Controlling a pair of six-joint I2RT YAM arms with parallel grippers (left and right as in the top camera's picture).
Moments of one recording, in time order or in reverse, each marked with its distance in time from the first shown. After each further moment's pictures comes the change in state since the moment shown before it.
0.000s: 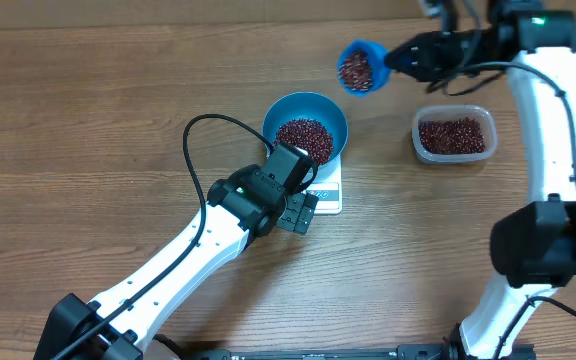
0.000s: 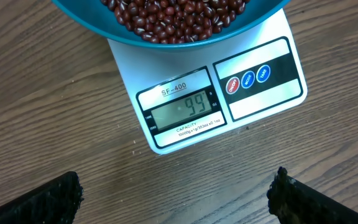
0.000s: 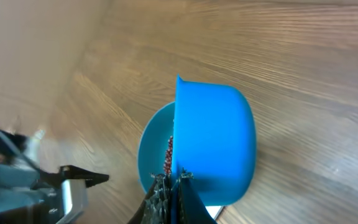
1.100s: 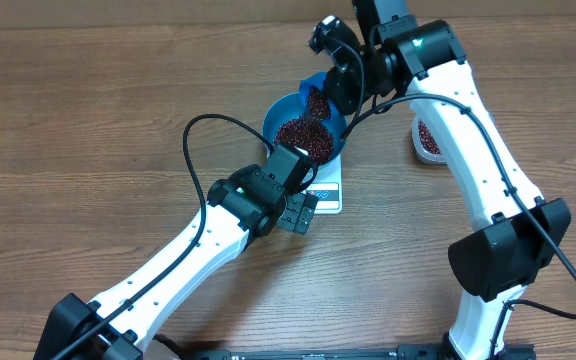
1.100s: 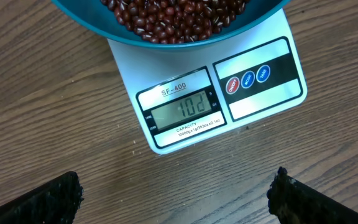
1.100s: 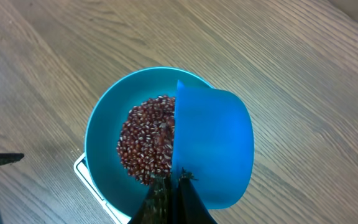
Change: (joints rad) left arm 0.000 0.000 0.000 0.000 0.000 0.000; right arm 0.400 0.000 0.011 0.006 0.599 -0.099
